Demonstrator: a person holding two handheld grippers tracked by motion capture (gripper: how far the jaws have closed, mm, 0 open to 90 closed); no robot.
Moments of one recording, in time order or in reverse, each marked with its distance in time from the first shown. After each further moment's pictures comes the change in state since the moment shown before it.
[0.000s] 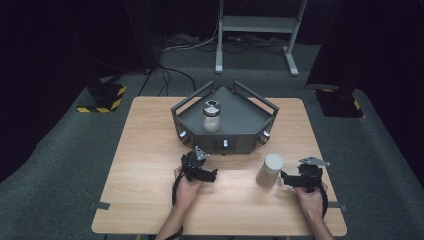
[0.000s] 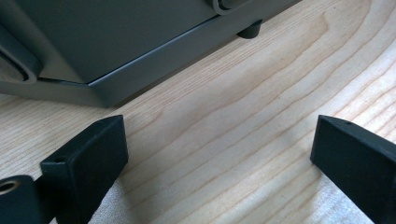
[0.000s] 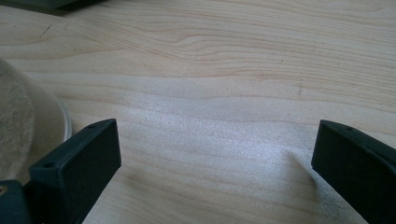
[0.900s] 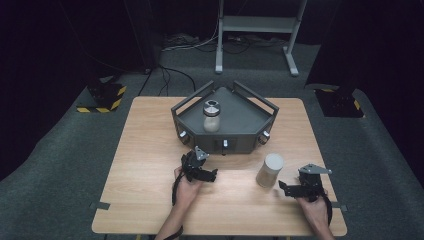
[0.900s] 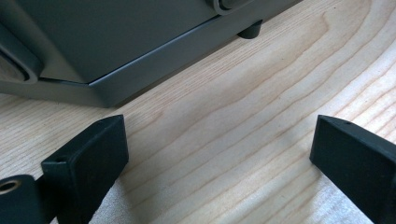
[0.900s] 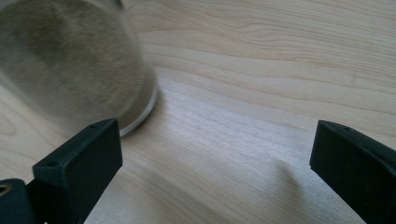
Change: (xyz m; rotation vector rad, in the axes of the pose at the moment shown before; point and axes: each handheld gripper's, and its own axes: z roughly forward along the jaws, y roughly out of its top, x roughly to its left) left arm 0.000 0.000 0.000 -0.001 0.000 -0.003; right arm -0.004 -0.010 -0.024 0.002 0.142 -0.092
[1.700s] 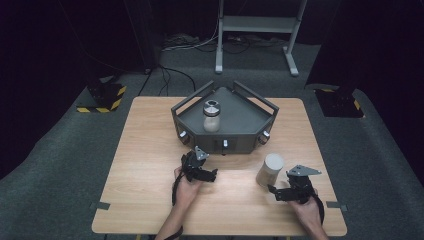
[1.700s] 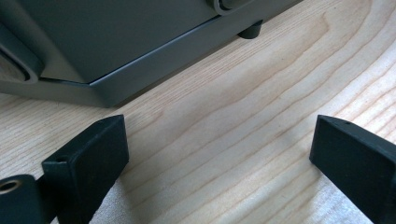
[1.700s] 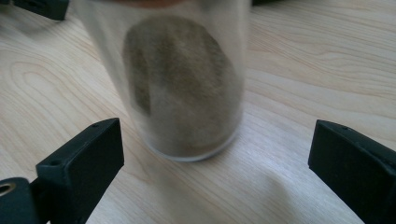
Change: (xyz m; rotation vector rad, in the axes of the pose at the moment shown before) left arm 0.000 0.000 0.000 0.001 0.001 0.001; right arm 0.016 0.011 0.004 -0.013 0.115 -0.079
